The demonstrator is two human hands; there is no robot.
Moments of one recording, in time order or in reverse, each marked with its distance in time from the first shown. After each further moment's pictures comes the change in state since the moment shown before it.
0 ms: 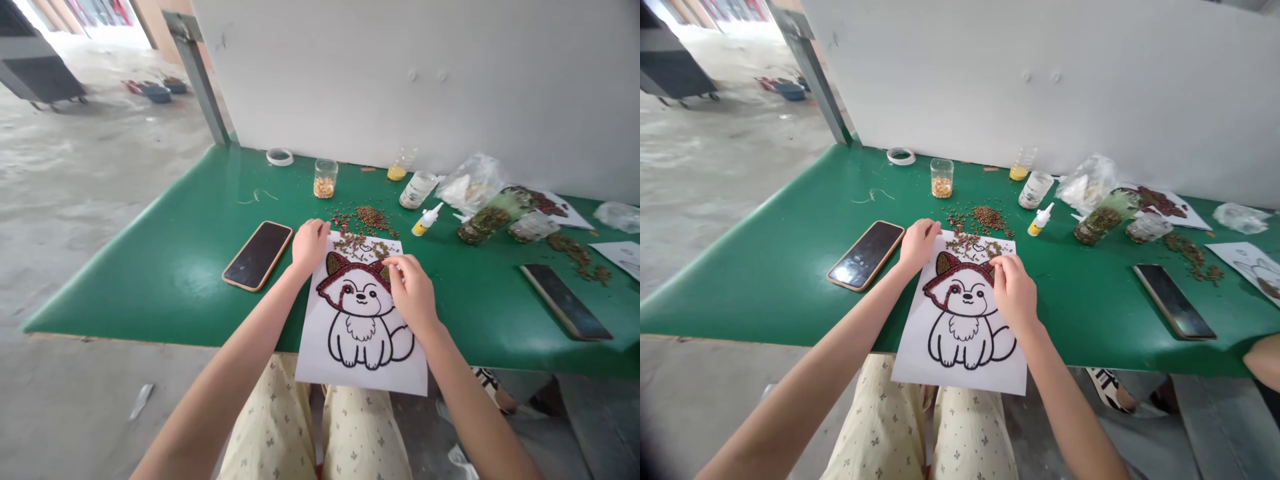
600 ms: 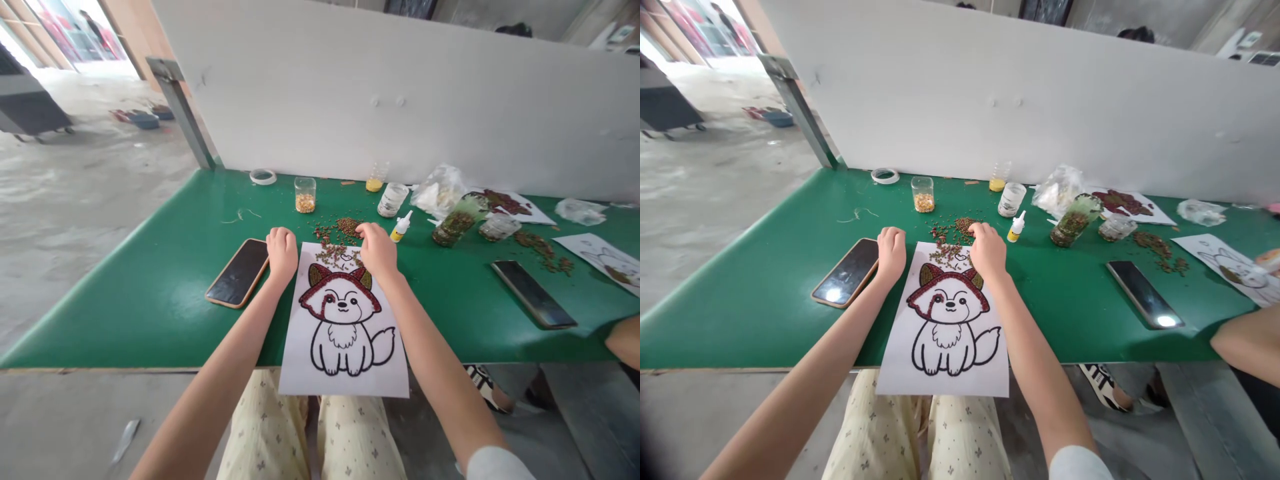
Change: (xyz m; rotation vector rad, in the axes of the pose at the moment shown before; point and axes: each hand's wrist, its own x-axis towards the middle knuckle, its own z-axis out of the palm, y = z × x) left_hand 0.009 -0.011 -0.004 -0.038 0.244 -0.122; right_hand 0.095 0.015 0.015 -0.177 0.027 -0.104
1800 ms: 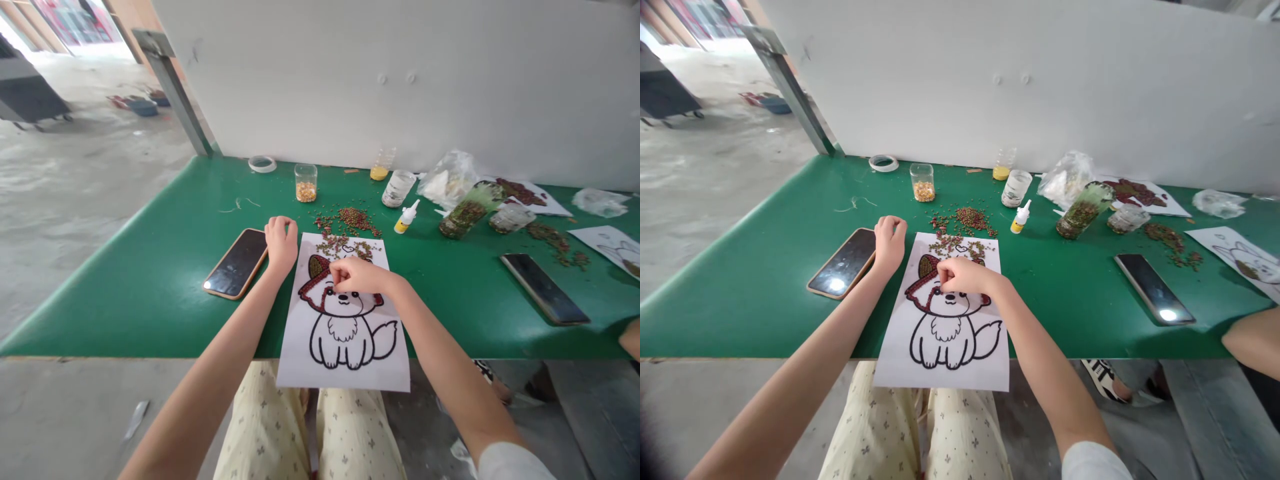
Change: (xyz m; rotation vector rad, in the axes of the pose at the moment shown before) left_hand -0.001 0.004 -0.001 0.015 -0.005 -0.002; right_hand -0.031 -0.024 0.002 0.645 -0.950 -0.098
